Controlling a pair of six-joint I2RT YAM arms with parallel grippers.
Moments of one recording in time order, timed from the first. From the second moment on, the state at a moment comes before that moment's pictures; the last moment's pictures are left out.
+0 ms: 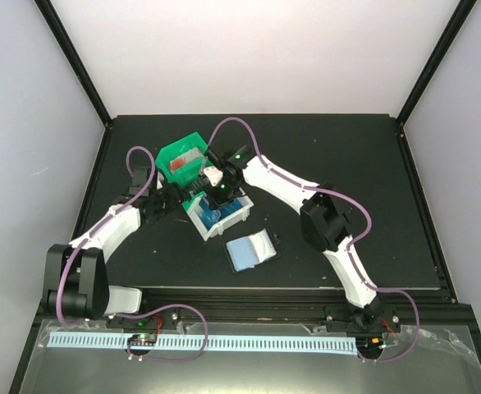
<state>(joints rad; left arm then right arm) -0.10 1.35 0.74 -0.29 0.23 -0.73 0.82 2.30 2.09 -1.04 -0.40 0.19</state>
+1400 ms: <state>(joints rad) -0.12 1.34 0.64 0.28 0.93 -1.12 0.63 1.98 1.64 -0.43 -0.91 0.76</state>
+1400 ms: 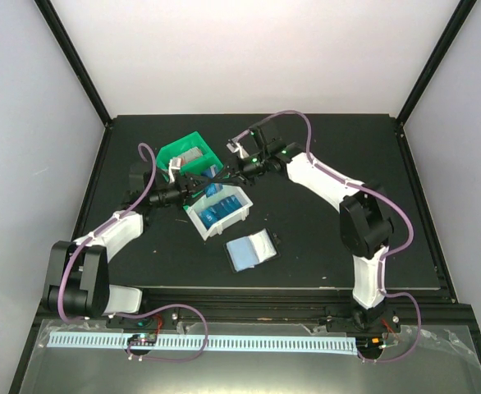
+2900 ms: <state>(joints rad) -0.12 1.28 0.69 0.49 1.03 -1.32 0.53 1.77 1.38 -0.06 -0.97 0.91</state>
